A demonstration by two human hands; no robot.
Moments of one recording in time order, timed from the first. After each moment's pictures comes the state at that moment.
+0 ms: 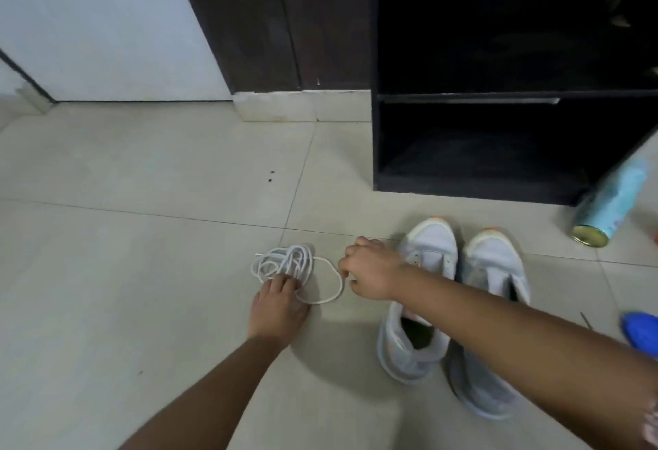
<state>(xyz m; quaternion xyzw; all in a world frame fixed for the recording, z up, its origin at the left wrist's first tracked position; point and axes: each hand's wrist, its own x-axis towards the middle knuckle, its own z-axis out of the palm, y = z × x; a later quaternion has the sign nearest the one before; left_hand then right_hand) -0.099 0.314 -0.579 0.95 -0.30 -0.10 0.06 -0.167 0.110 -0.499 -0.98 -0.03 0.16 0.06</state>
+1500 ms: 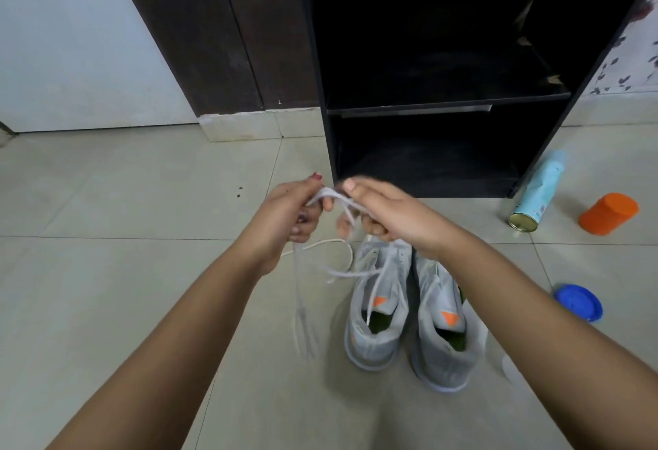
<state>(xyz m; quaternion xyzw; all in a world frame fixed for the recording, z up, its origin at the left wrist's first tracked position) -0.136 0.204 -0.350 0.68 -0.25 -0.38 0.57 -0.246 0.065 -0.364 -0.77 0.13 -0.01 0.62</state>
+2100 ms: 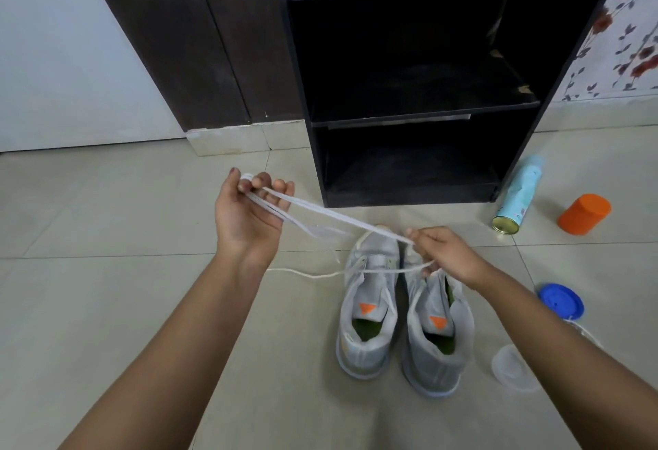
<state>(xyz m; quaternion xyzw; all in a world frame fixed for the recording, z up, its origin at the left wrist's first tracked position) -0.124 0.199 -0.354 0.32 0.00 -0.32 0.89 -0.303 -0.002 -0.458 -0.77 0.30 -0.07 0.56</state>
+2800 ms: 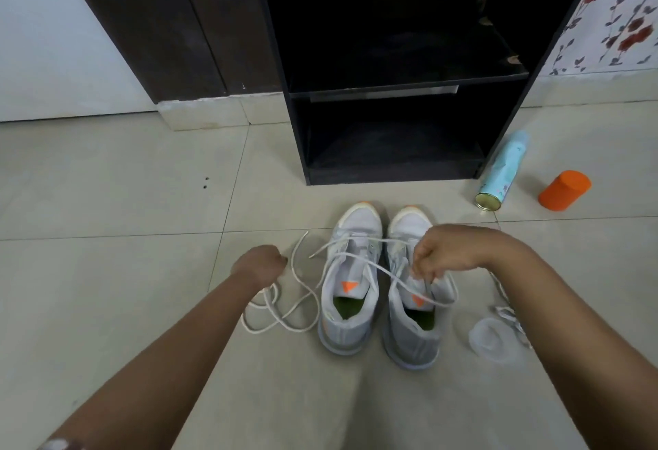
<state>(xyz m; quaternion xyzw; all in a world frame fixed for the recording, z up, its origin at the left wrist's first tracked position) -0.092 0.211 -0.521 0.92 -0.26 -0.30 0.04 -0.325 -0.009 -0.418 -0.88 0.23 0.30 0.30</state>
